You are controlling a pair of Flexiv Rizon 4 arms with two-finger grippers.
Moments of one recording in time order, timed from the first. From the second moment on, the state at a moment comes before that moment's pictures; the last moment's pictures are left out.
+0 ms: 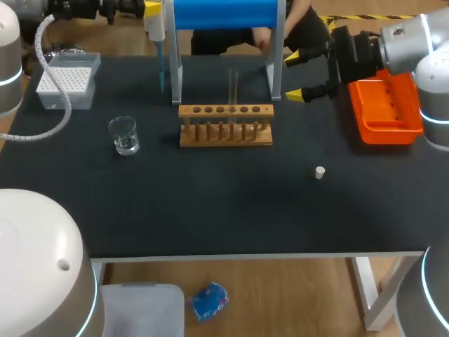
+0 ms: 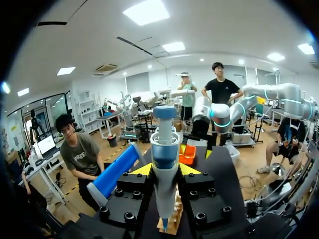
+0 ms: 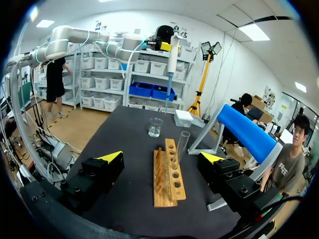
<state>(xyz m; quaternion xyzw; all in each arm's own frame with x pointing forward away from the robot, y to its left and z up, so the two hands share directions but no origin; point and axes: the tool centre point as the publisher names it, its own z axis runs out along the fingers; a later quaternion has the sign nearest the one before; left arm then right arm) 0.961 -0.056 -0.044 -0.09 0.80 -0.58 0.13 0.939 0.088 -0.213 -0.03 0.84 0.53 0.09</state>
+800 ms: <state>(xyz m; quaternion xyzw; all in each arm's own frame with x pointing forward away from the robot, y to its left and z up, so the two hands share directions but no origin) 0.962 -0.067 -0.035 -0.08 0.79 -0.59 0.12 0.939 0.088 -0.213 -0.03 0.84 0.53 0.09</state>
